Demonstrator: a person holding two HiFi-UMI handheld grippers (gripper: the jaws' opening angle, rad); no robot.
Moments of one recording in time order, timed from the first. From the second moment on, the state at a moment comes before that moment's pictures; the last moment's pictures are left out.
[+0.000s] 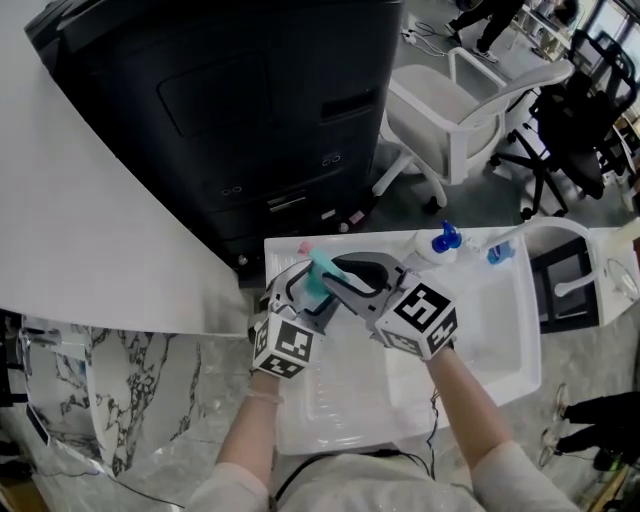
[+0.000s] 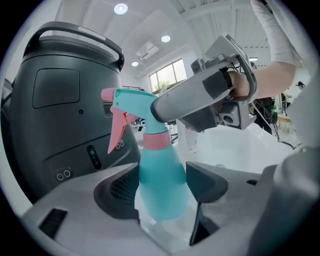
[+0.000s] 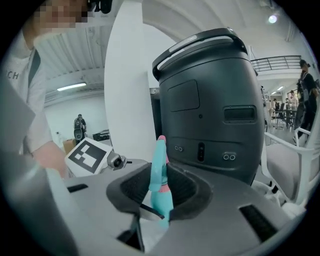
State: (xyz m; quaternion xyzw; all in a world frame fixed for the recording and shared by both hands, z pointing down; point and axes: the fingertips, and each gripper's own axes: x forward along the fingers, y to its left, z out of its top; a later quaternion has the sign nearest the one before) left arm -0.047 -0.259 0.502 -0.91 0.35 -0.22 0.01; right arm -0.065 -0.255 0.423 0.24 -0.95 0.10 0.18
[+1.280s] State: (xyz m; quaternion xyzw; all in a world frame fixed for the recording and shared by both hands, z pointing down) left arm -0.045 -0.254 0.500 -0.92 0.33 -0.18 0.00; right arm -0.073 -0.239 0.411 0.26 -0.95 0.14 0.12
